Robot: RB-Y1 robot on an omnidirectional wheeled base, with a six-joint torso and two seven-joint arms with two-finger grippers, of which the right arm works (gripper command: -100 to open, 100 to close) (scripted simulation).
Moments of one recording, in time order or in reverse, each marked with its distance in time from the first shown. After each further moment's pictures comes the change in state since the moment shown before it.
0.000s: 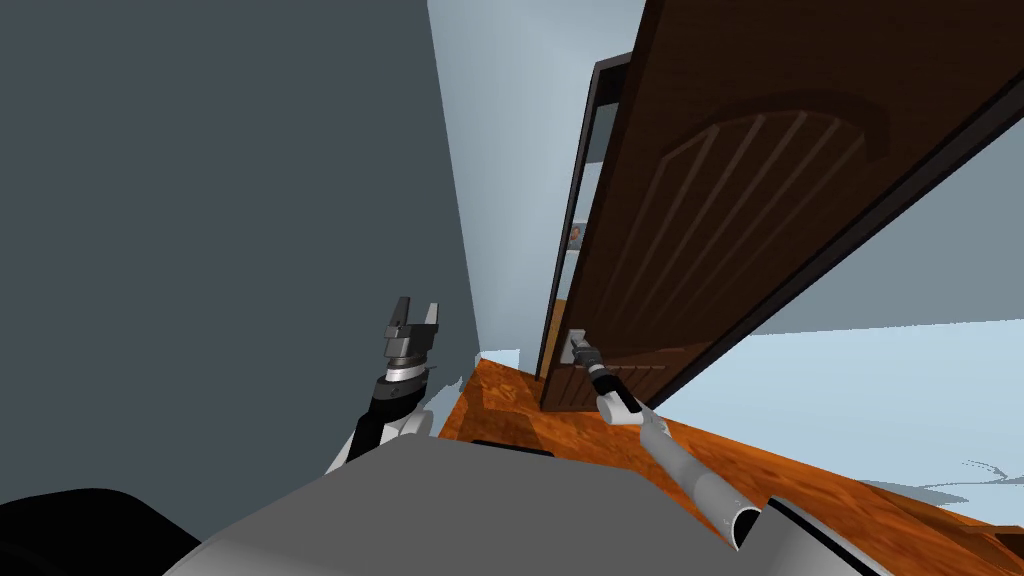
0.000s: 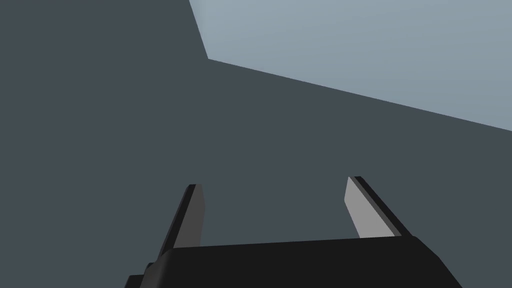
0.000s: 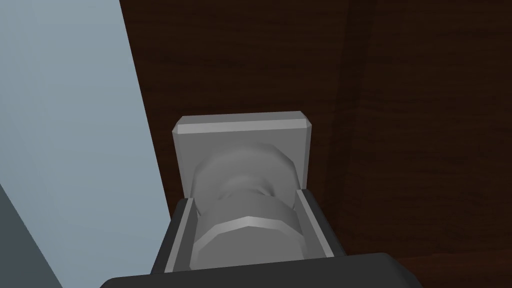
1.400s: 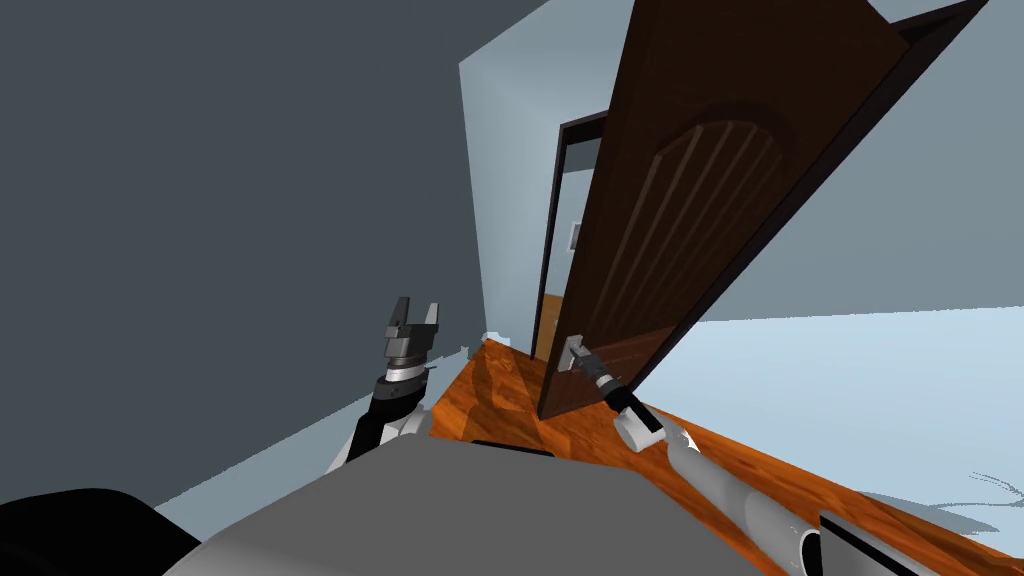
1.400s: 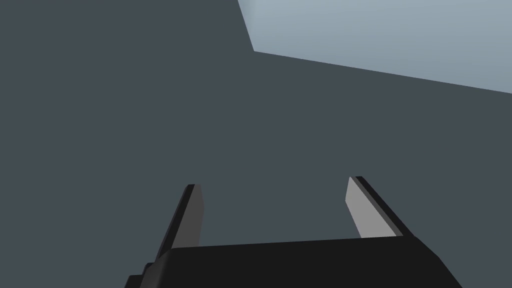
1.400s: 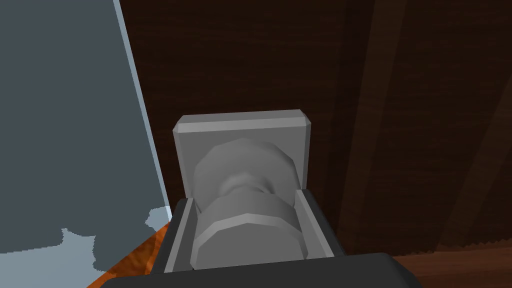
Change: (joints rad) arm 0.030 -0.182 0.221 -0.088 0.040 -0.133 -0.183
